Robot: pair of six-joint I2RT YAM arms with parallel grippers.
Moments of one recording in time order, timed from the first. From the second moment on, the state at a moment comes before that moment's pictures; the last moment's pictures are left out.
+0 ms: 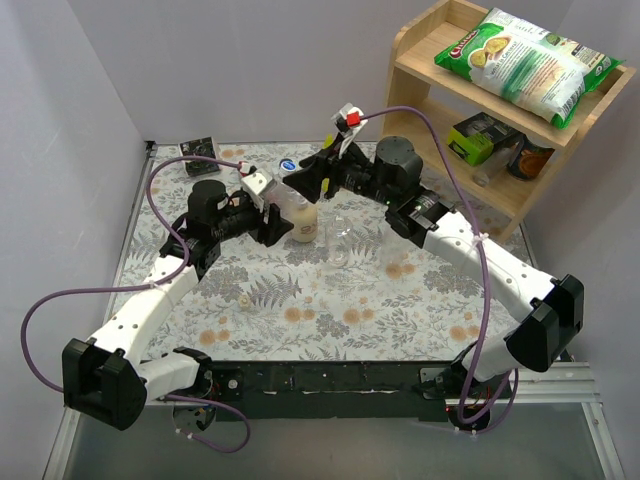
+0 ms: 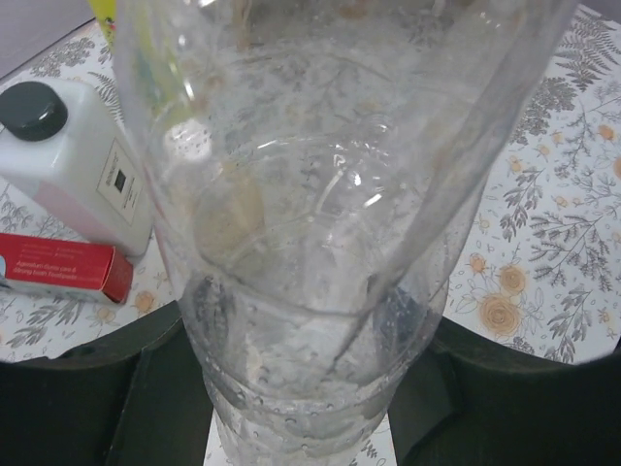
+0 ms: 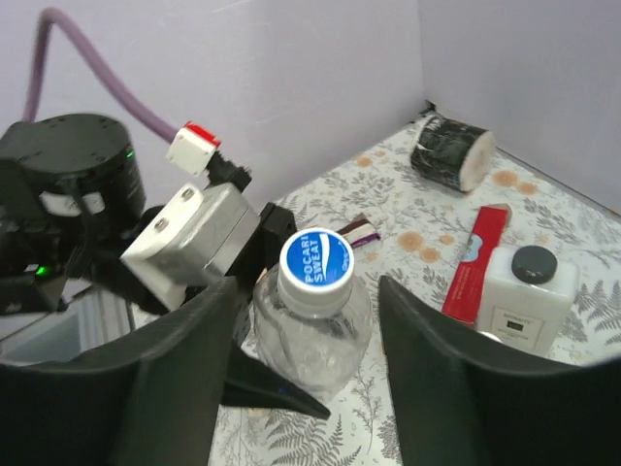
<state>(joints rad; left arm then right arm) -0.36 1.14 0.92 -0.12 0.54 0.12 0.79 1.46 1.42 0.08 -0.29 0.28</state>
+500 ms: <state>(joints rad) -0.33 1.12 0.93 -0.31 0.83 0.28 0.59 1.51 1.38 0.47 -1.13 0.34</state>
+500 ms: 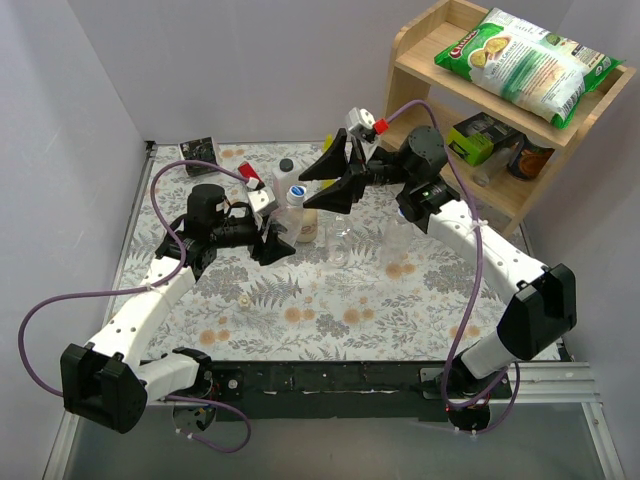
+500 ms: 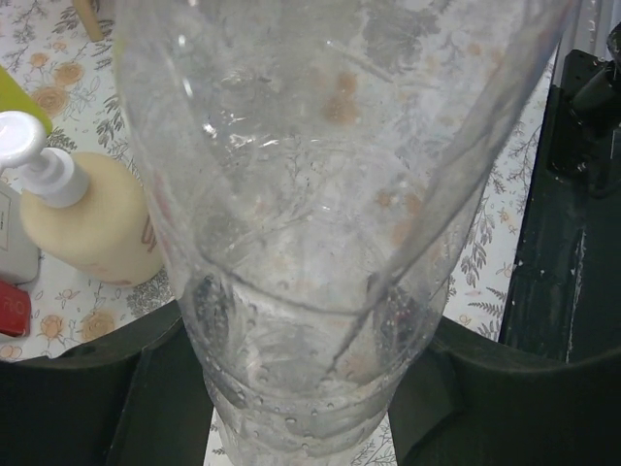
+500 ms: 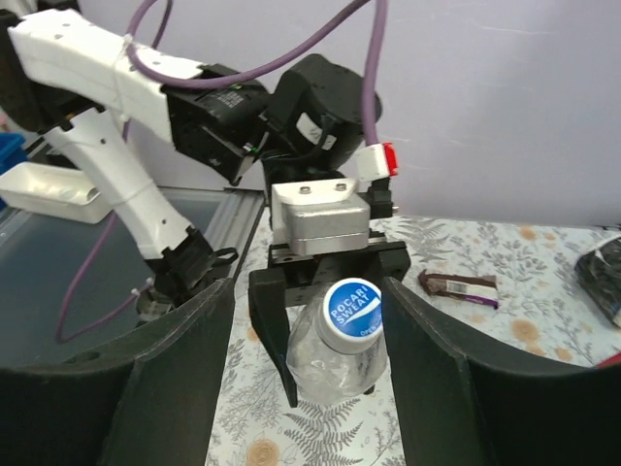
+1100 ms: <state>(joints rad) -0.33 1.12 0.95 -0.33 0.88 0.29 0.61 1.57 1.36 0.52 -1.13 0.37</state>
